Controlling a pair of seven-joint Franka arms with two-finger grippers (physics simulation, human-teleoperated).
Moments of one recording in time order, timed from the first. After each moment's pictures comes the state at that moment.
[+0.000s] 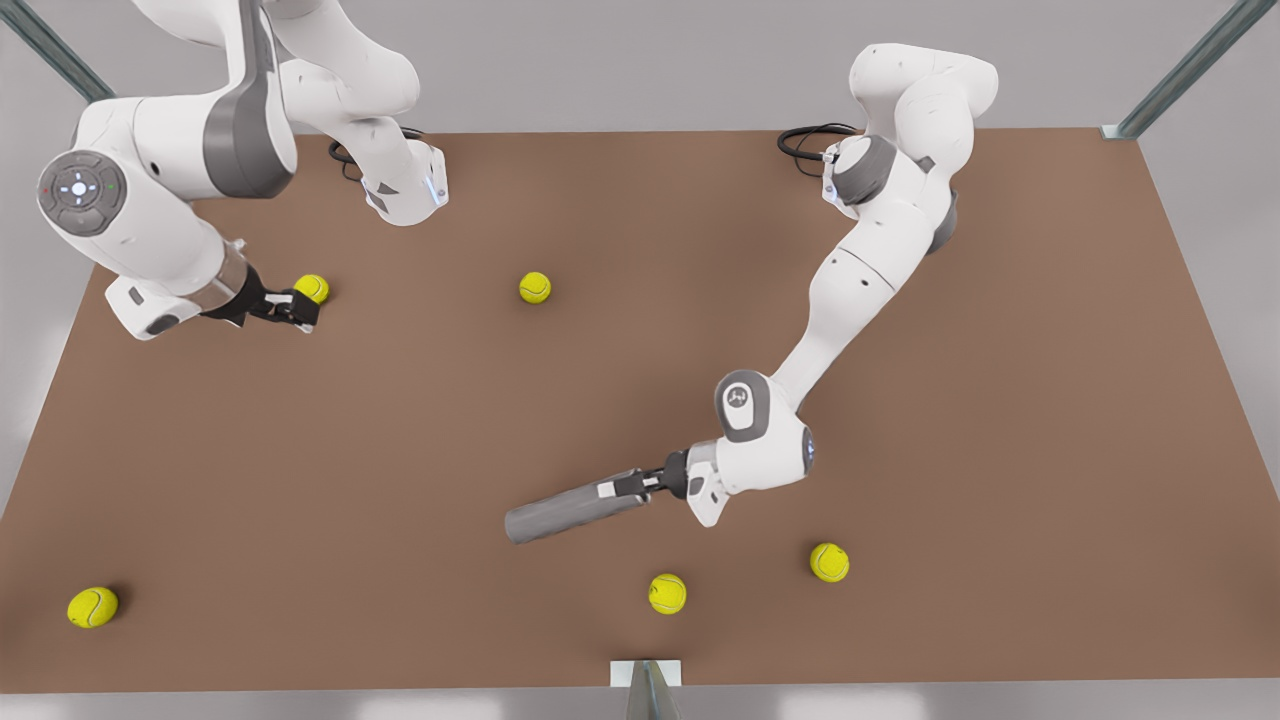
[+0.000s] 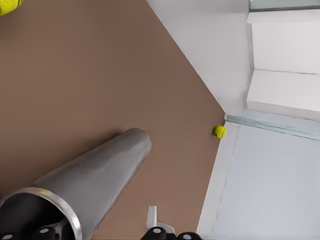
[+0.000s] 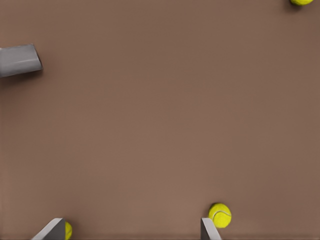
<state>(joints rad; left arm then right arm) -0.25 1.18 -0.59 -0.99 -0.72 2.51 -0.15 0.11 0.04 -0.01 -1.56 -0.05 1.47 0.19</state>
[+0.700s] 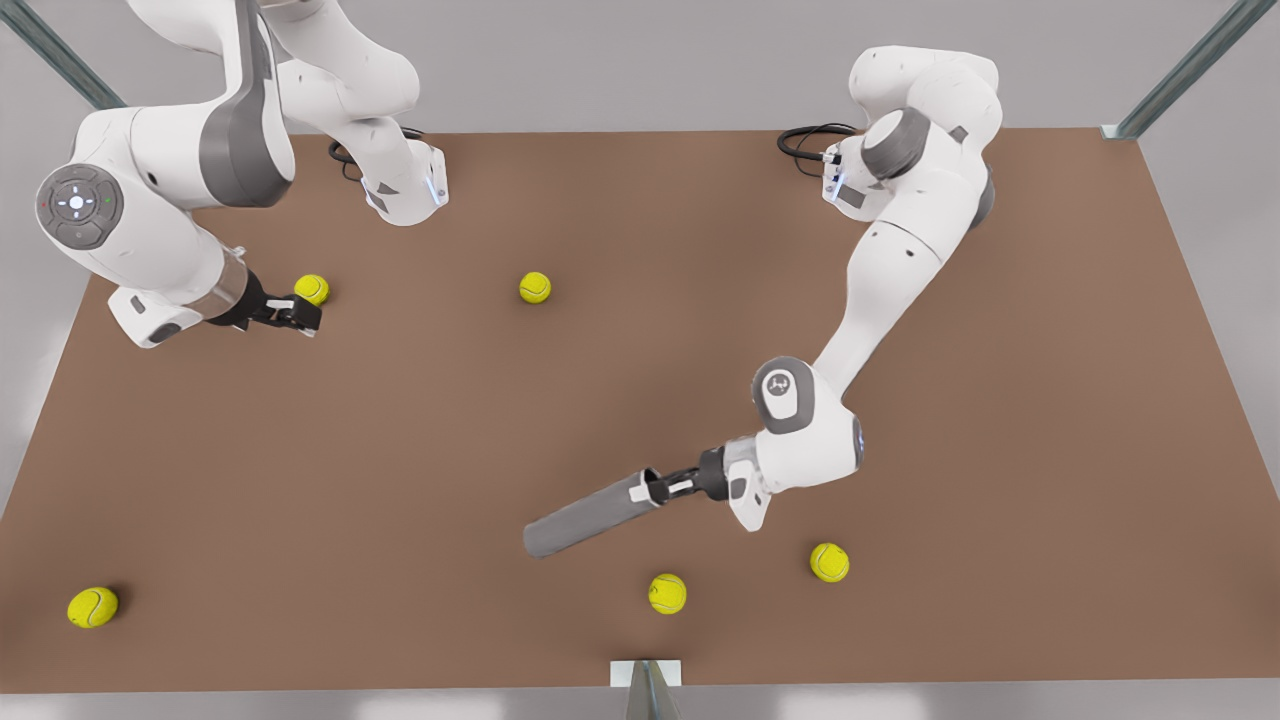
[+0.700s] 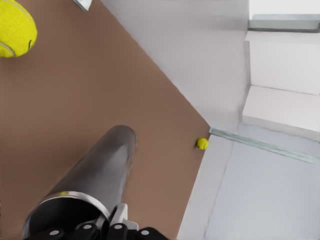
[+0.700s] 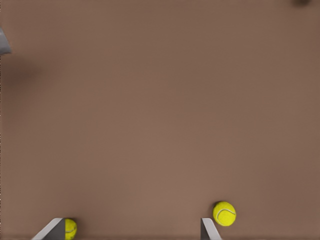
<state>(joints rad) -0.13 1.00 -0.61 -1.11 -0.71 2.47 -0.29 0.11 0.06 -0.01 -1.54 -0.03 1.46 0.19</state>
